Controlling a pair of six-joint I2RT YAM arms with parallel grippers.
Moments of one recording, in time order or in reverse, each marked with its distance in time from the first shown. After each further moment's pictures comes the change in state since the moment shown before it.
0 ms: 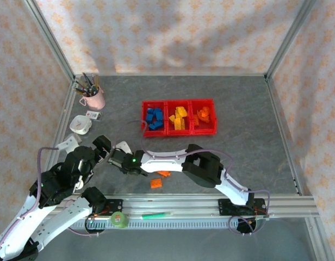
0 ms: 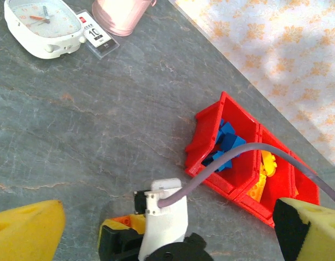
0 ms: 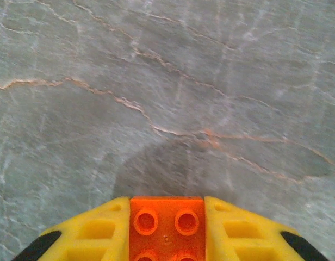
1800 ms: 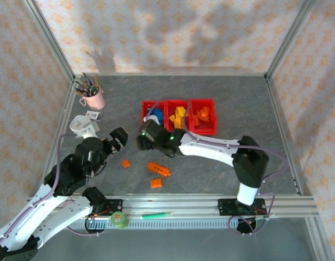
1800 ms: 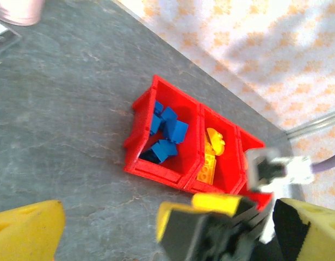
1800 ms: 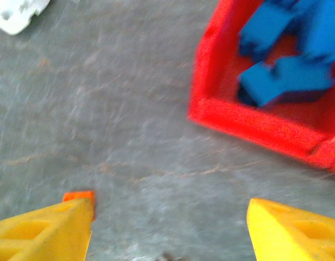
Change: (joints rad) left arm 0.000 0.103 -0.049 0.317 0.135 0.156; right arm -0.190 -0.462 -0.342 0.077 -0.101 0.008
